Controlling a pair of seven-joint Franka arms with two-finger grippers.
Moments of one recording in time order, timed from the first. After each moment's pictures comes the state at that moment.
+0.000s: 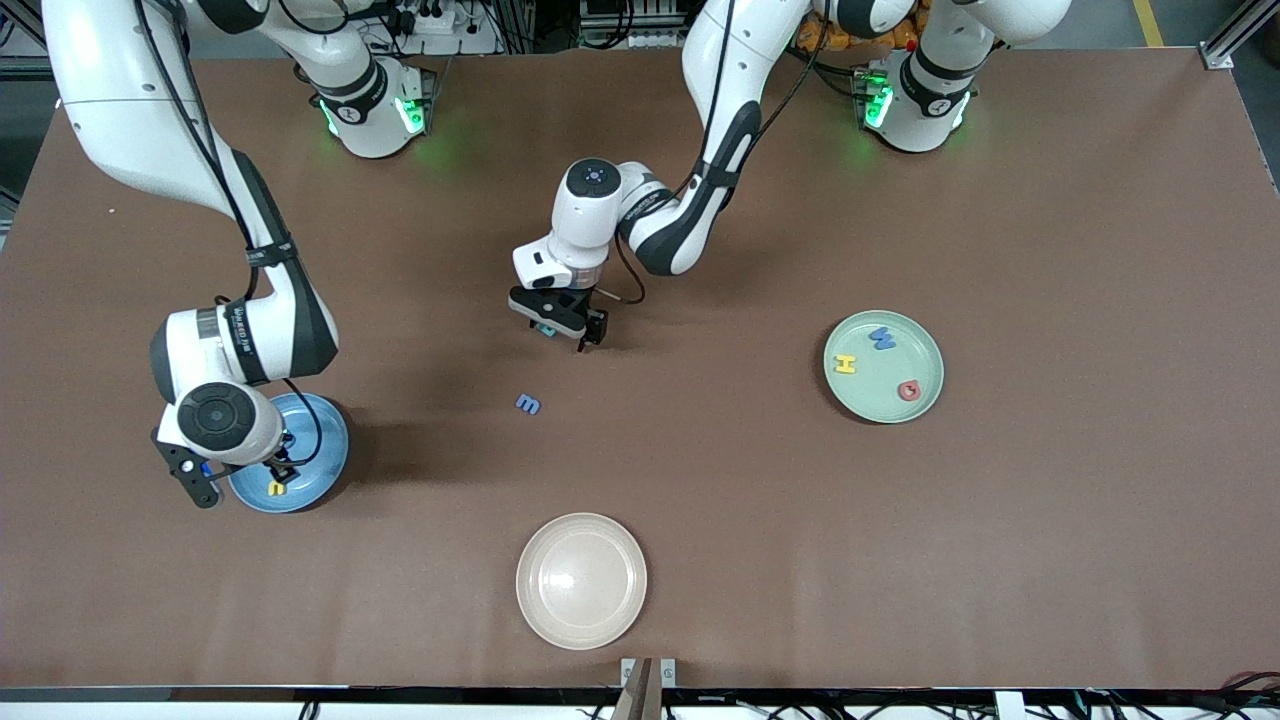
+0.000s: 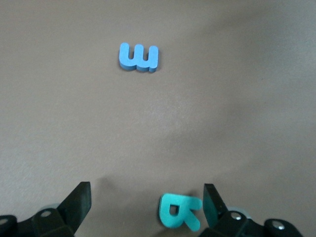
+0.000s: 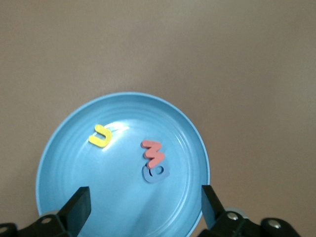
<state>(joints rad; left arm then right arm) -1.19 0.98 0.22 -1.40 -0.19 2.75 -0.51 0.06 0.63 0.00 -1.60 -0.45 2.04 1.25</state>
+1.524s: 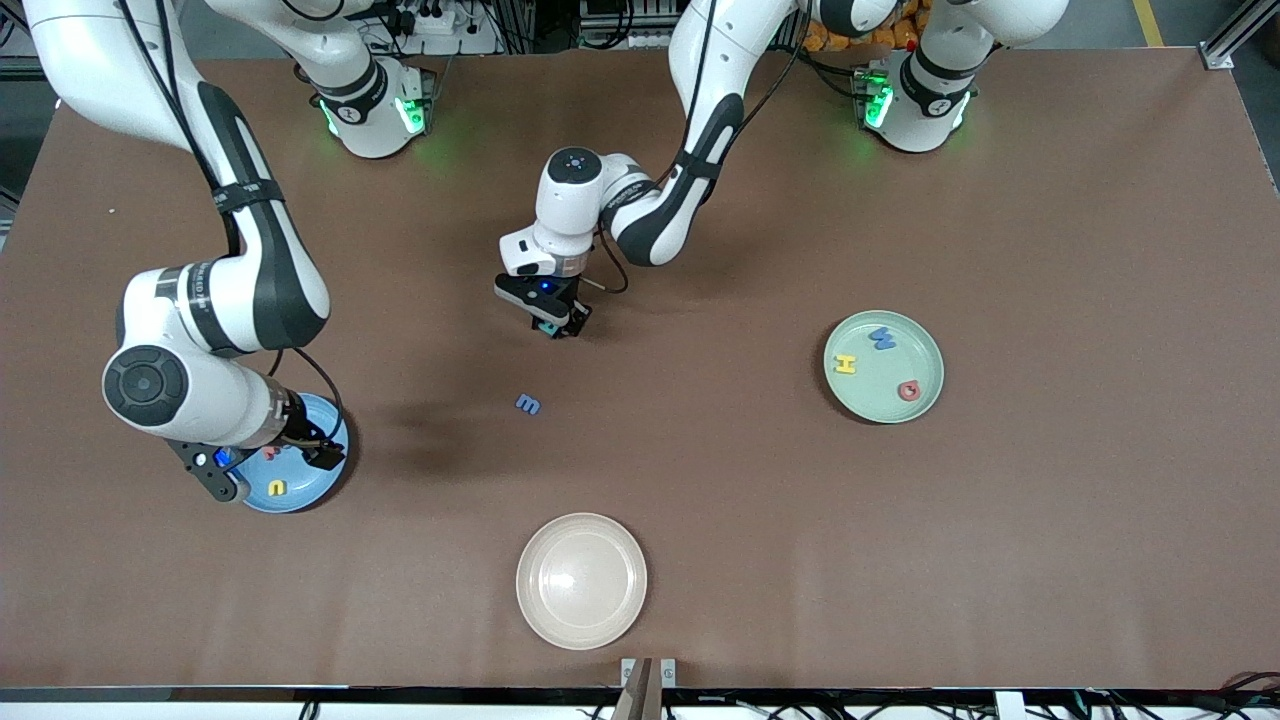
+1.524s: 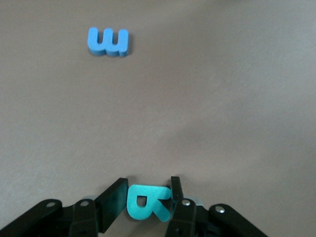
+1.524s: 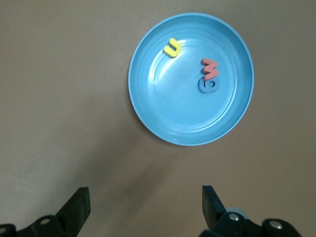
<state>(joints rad) -1.25 1.00 0.26 -1.36 -0.18 2.66 -0.55 0.05 0.51 0.09 -1.56 -0.10 1.94 0.99</state>
